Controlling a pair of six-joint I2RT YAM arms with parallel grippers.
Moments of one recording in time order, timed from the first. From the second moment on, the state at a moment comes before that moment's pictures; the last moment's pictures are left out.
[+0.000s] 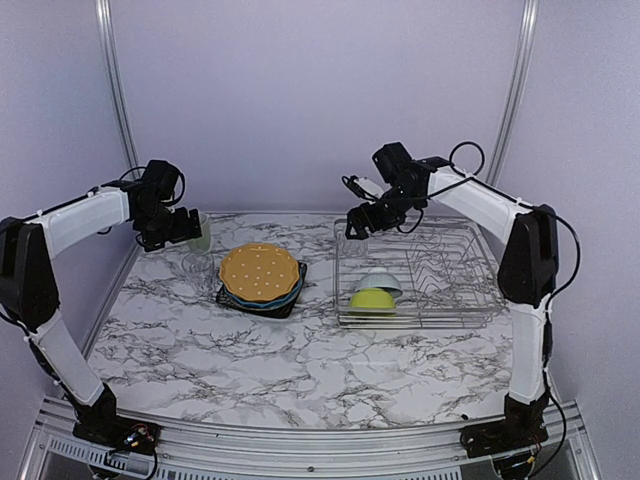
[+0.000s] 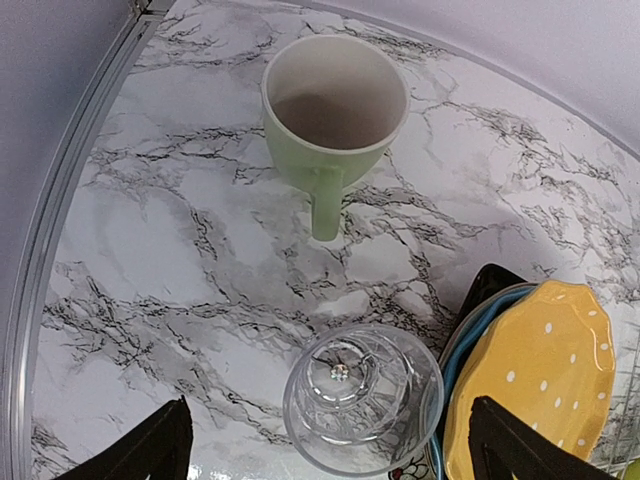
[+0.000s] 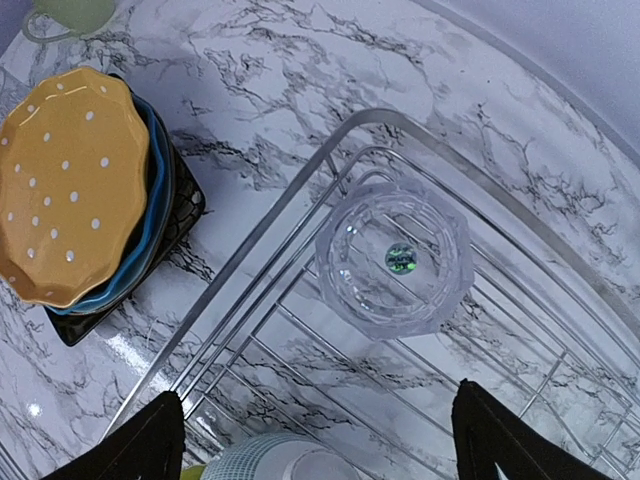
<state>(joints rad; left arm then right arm) -0.25 1.68 1.39 -0.67 -0.16 -0.48 0.50 2.11 2.03 -0.90 -0.18 -0.06</state>
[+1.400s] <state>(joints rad) -0.25 1.50 1.37 -0.62 -0.16 -0.42 0.51 2.38 2.19 -0.82 -0.04 -0.04</state>
